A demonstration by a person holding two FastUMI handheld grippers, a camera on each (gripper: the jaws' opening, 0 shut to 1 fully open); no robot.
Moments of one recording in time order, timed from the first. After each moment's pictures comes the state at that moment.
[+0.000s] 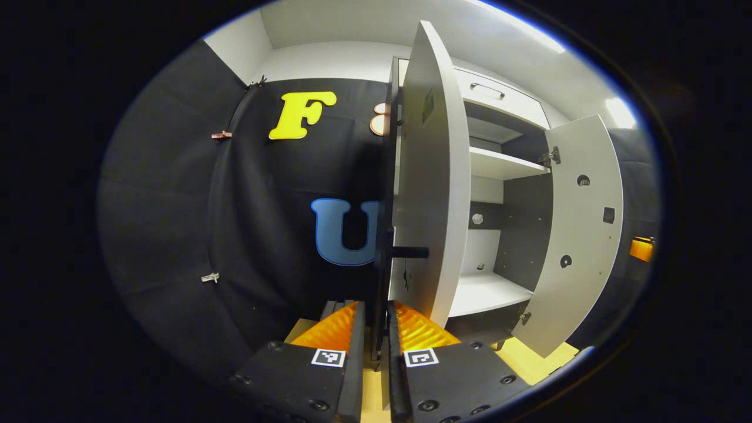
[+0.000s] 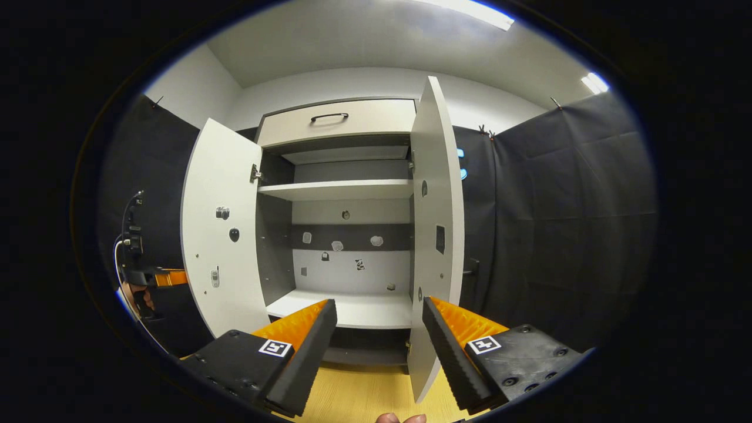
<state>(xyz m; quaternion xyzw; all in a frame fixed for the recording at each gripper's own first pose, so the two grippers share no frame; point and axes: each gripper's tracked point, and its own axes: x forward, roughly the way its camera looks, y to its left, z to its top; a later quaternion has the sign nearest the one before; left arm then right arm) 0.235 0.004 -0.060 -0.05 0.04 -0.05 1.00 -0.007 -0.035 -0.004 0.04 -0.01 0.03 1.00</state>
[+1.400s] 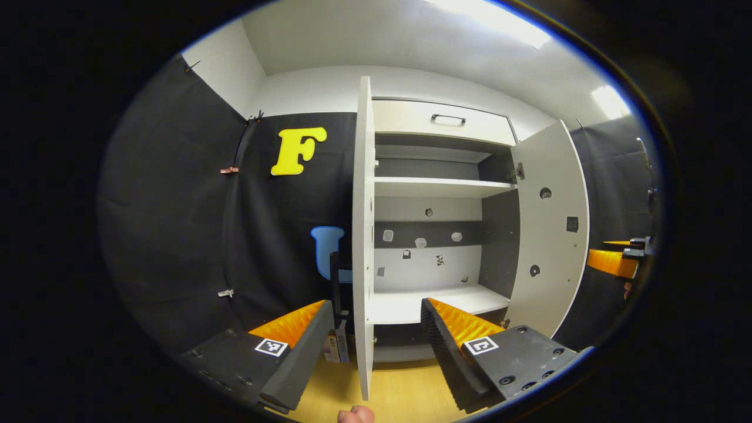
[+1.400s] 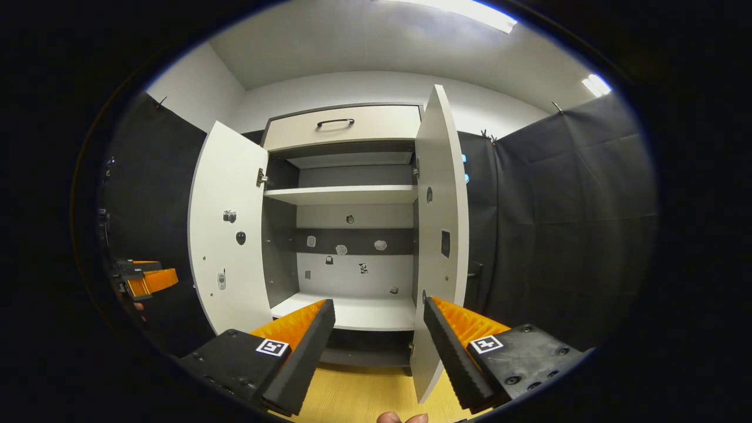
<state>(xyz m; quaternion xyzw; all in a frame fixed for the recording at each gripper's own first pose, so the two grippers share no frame) 0.134 -0.060 -0.017 -0.02 -0.01 -0.03 1.00 -0.019 -0.021 -0.001 0.04 -0.02 0.04 1.00</state>
